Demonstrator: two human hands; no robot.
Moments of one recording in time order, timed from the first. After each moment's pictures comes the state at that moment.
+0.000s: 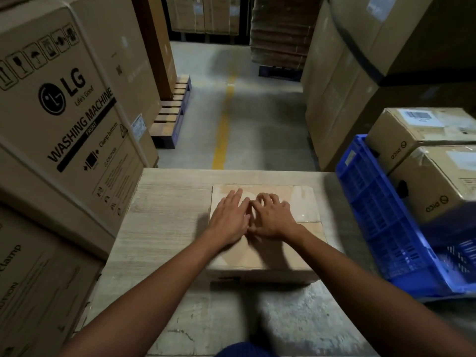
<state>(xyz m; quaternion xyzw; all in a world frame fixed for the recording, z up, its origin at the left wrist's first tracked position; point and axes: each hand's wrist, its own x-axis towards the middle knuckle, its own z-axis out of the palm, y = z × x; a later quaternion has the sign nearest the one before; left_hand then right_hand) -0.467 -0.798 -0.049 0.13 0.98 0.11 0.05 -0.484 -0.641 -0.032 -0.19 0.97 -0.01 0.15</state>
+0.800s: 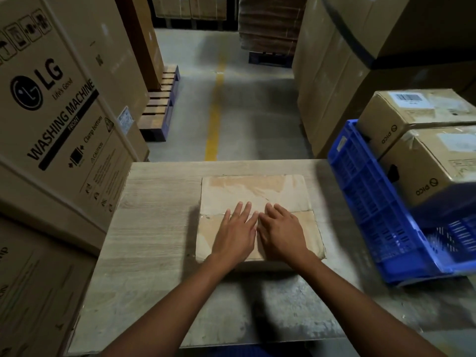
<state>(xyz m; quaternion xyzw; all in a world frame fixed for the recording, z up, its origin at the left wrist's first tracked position) -0.415 -0.759 -0.069 0.15 0.98 0.10 0.08 -0.426 -0.602 -0.070 -0.15 0.99 -0.05 0.02</state>
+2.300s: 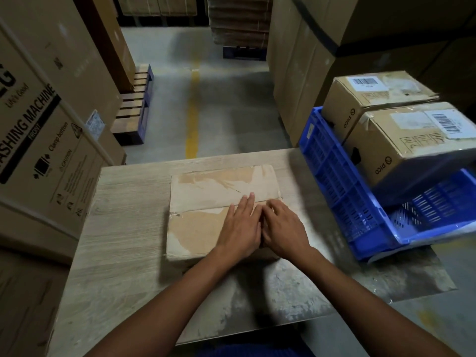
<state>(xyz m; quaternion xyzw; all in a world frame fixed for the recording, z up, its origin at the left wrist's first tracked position) -0.408 -0.682 -0.059 0.21 0.97 0.13 0.08 -0.395 -0.537 -0.061 -0.09 0.99 -0.11 -0.01</state>
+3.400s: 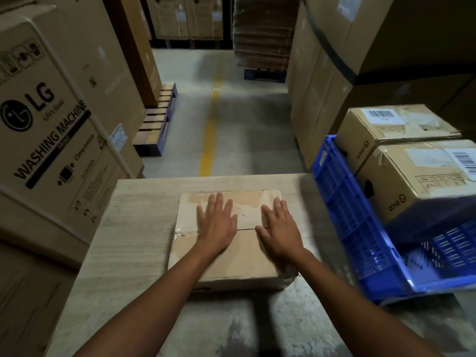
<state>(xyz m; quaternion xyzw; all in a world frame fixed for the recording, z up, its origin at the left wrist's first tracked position) -0.481 -0.725 -0.062 0.00 0.99 0.09 0.06 -0.467 -0.531 -0.072 -0.06 0.98 -0.16 0.09</state>
